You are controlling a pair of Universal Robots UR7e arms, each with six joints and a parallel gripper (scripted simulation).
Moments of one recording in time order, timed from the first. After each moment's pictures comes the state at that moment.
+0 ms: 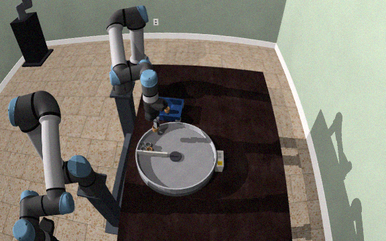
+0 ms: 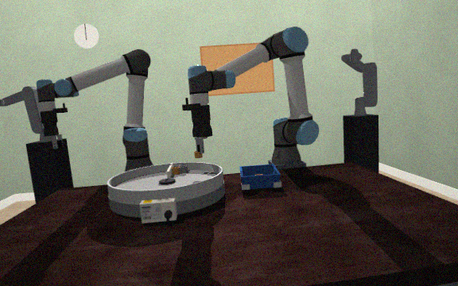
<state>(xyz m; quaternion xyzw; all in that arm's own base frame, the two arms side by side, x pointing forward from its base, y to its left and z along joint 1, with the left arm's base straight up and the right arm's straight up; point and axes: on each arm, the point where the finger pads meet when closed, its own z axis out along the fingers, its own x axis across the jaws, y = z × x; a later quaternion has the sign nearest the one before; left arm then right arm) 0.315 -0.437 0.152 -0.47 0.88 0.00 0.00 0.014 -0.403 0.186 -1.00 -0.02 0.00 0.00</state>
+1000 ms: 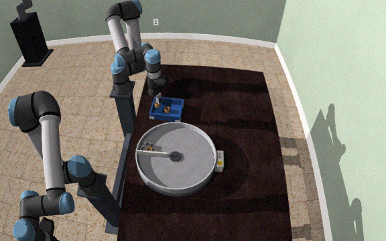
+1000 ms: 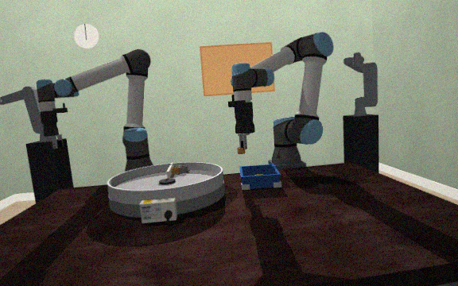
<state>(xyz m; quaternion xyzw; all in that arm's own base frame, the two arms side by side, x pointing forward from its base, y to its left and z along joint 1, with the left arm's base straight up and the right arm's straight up) 0.305 -0.261 0.151 -0.47 0.88 0.00 0.00 0.014 -0.403 0.186 -1.00 -0.02 0.00 0.00</state>
